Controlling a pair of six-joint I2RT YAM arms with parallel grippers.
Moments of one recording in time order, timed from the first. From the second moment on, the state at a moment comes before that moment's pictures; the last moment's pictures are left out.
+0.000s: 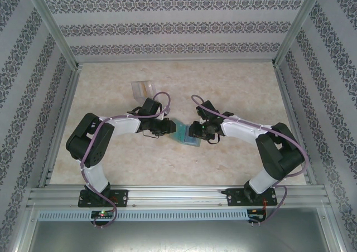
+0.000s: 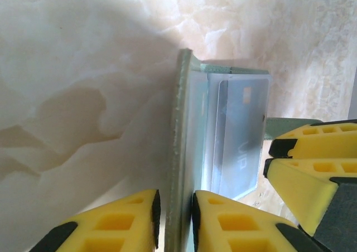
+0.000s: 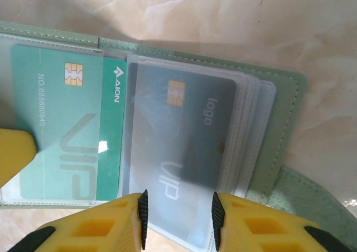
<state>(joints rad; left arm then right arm) -0.49 1.80 0.94 -0.11 0.58 -0.66 0.57 1.61 0.88 -0.41 -0.23 0.71</state>
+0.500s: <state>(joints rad) -0.49 1.80 0.94 -0.11 0.58 -0.66 0.56 1.60 0.84 -0.39 -0.23 0.72</state>
